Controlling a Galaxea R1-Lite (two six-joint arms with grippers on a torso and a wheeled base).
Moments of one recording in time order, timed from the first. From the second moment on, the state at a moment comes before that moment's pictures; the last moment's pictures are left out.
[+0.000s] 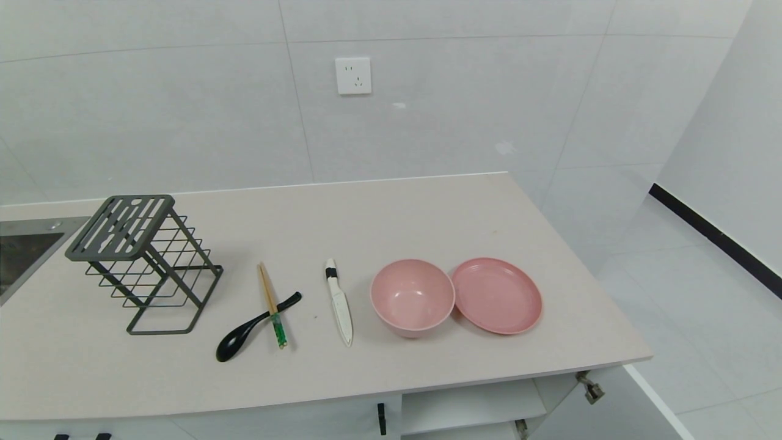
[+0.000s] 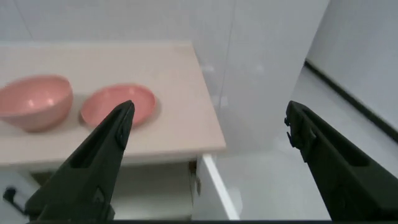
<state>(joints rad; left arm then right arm) 0.00 0.00 0.00 0.00 -0.01 -0.01 -0.08 0.09 0.00 -0.25 0.09 -0.05</state>
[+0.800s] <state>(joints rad) 0.00 0.00 0.00 0.00 -0.02 -0.01 -0.03 0.31 -0.18 -0.33 0.47 -0.03</state>
